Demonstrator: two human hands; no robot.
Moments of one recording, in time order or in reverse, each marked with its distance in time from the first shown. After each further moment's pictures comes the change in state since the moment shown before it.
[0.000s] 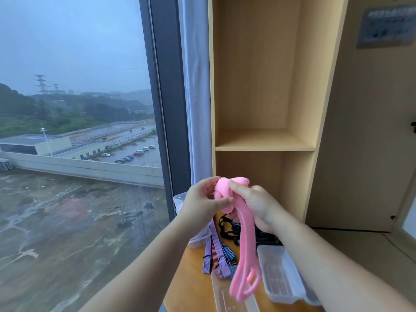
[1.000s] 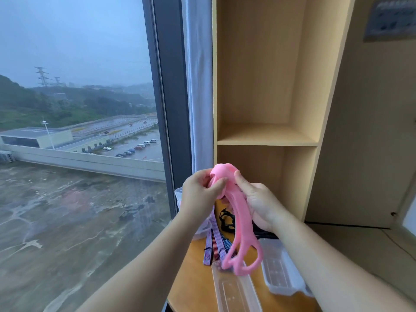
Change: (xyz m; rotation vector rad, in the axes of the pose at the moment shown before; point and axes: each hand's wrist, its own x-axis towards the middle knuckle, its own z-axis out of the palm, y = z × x) left_hand 0.002 -0.003 0.007 0.187 0.333 0.175; right_hand 0.002 0.016 0.002 0.118 -0.020 -0.066
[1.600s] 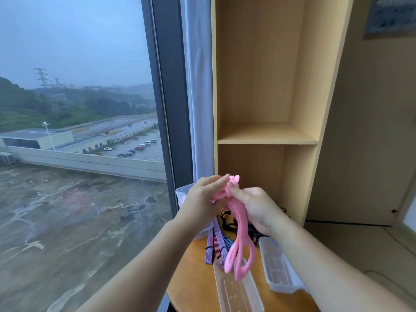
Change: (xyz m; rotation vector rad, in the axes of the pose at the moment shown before) left_hand -0.007 -0.020 -0.019 0.490 -0.242 0.541; right_hand -0.007 0.012 0.001 -0.121 -0.058 -0.051
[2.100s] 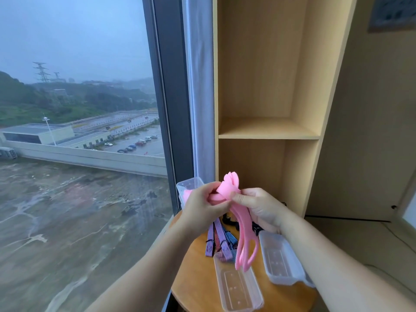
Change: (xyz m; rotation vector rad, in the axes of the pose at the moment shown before) left_hand -0.020 0.002 0.011 -0.423 -0.094 -0.475; right_hand -0.006 0.011 -0.016 0.000 -0.164 0.095
